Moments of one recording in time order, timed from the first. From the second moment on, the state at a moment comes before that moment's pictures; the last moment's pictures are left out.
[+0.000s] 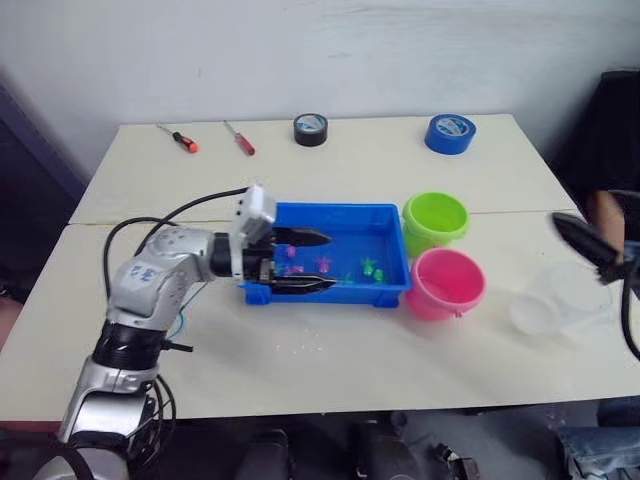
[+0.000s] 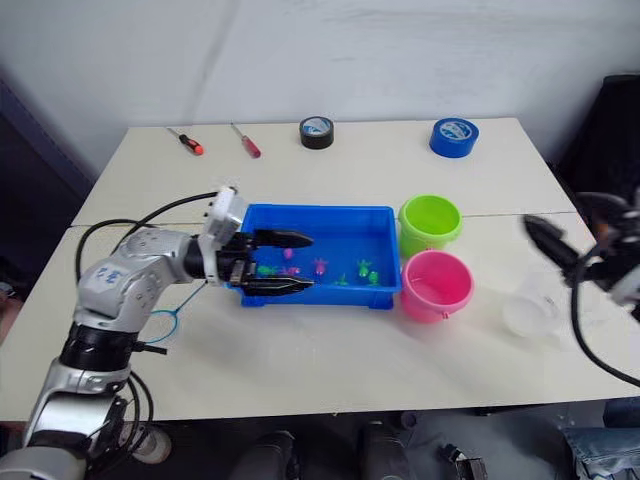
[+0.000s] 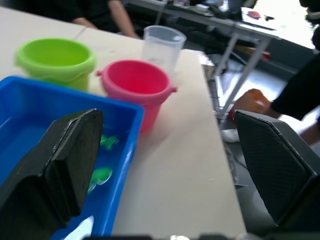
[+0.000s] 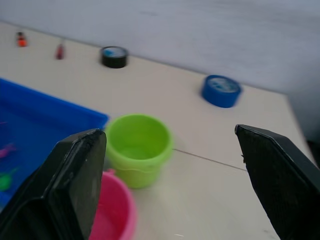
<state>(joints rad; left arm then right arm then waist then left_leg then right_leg) -0.54 0.62 0.01 -0.13 -0.57 0.64 -1.06 -0.12 -0.94 -0.60 -0.50 1.00 0.80 0.52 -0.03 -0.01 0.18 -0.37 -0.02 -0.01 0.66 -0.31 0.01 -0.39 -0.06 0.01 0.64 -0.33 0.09</state>
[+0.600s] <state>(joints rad) 0.49 0.73 0.69 -0.38 -0.53 0.59 -0.99 -0.50 -0.86 -0.04 -0.39 0.89 0.74 0.94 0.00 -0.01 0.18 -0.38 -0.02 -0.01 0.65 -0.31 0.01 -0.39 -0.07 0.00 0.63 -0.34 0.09</state>
